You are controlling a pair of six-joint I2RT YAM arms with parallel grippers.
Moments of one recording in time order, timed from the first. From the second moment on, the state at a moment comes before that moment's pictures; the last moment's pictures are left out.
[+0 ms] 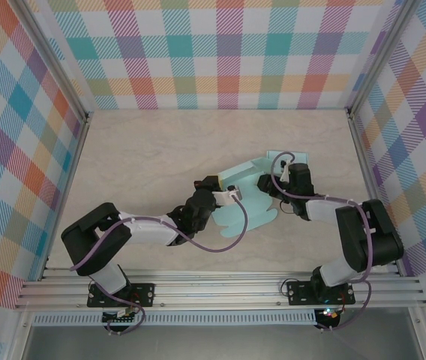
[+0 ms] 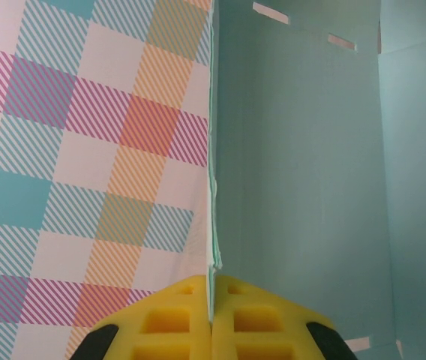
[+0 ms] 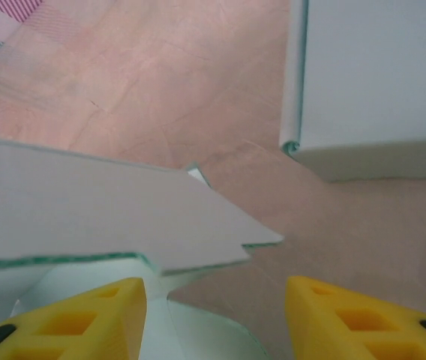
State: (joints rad) left arm -0.94 1.63 0.68 0.72 -0.62 1.04; right arm 0.26 1.54 0.57 0.35 -0.31 0.60
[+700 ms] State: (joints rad) left arm -0.94 1.63 0.68 0.70 -0.63 1.02; right arm 0.26 1.57 0.57 0.52 -0.37 0.60
